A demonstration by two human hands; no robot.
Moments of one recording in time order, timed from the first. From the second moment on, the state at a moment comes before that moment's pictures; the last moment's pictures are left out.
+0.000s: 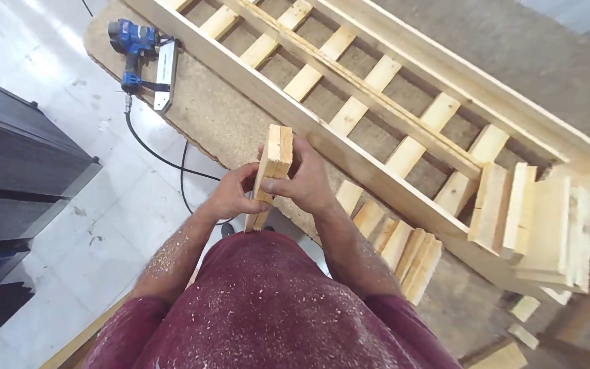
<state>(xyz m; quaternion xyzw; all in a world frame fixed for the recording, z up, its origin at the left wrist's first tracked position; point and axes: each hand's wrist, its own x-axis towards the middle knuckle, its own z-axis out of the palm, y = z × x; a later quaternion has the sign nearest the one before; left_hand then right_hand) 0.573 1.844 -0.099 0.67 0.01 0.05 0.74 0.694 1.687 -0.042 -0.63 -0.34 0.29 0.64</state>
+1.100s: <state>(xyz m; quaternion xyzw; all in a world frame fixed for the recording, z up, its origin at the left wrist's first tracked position) 0.474 2.012 -0.136 0.96 0.15 -0.07 0.25 0.715 1.780 -0.147 -0.67 -0.05 0.49 0.55</state>
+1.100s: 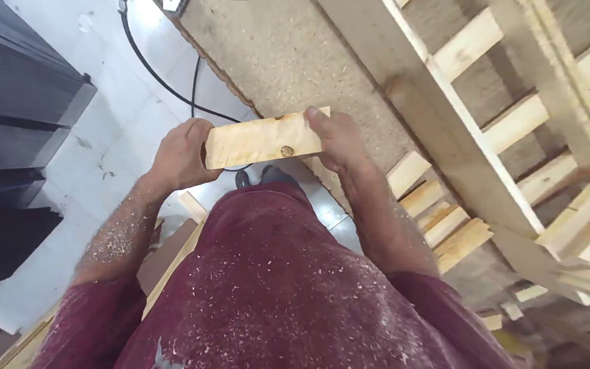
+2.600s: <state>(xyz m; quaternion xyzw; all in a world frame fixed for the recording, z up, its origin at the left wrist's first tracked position) 0.548 2.213 -0.124 0.87 0.16 -0.28 0.36 0.775 2.000 -0.121 -0.62 -0.63 0.37 0.28</state>
